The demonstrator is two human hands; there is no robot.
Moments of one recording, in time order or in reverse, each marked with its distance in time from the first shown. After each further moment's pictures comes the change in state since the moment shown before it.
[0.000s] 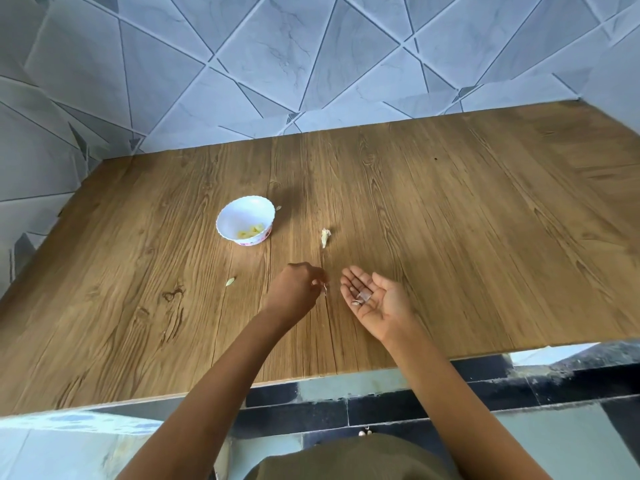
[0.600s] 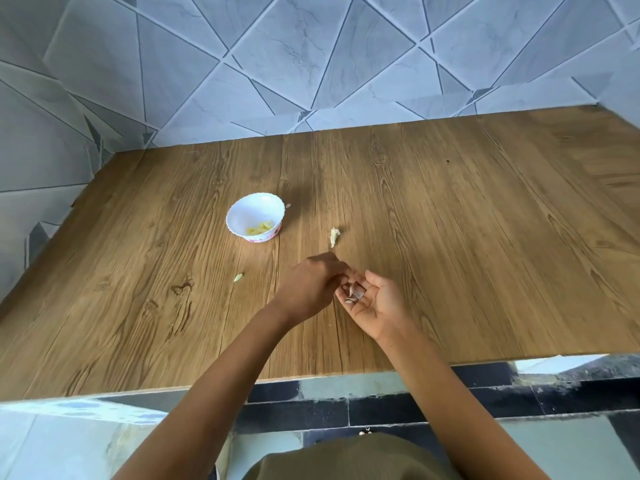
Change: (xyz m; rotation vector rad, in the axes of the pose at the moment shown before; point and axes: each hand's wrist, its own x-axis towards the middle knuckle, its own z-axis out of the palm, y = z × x) left_hand 0.001 0.016 -0.017 -0.068 -0.050 0.192; right_hand 0.006 0.010 0.011 -0.002 0.006 0.019
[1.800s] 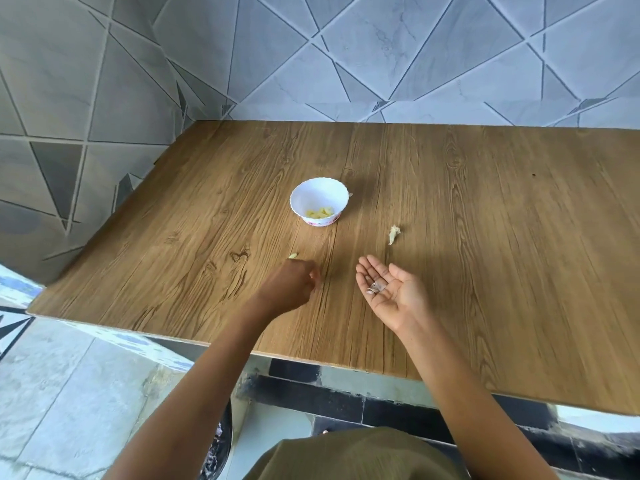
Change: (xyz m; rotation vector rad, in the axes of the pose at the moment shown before) left_hand -0.068 -0.068 -0.023 0.070 -0.023 -0.457; right_hand 0.017 0.032 0.029 -0.124 -0.062 0.142
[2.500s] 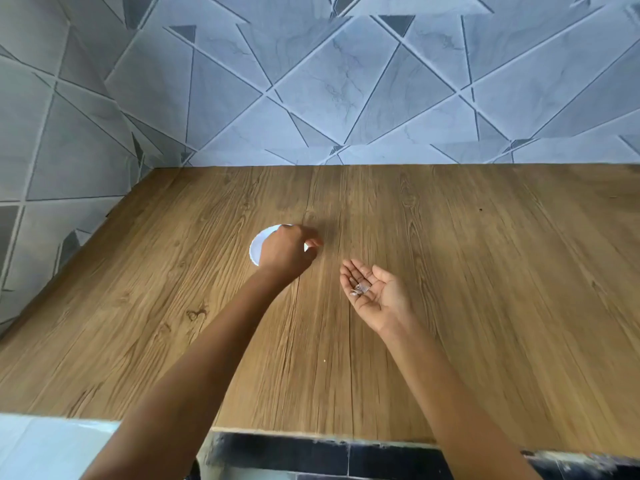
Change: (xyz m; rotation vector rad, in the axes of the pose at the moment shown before) left_hand 0.097 0.049 -0.047 -0.024 0.313 0.077; right_hand 0.011 -0.049 0.031 0.051 -0.040 -0.103
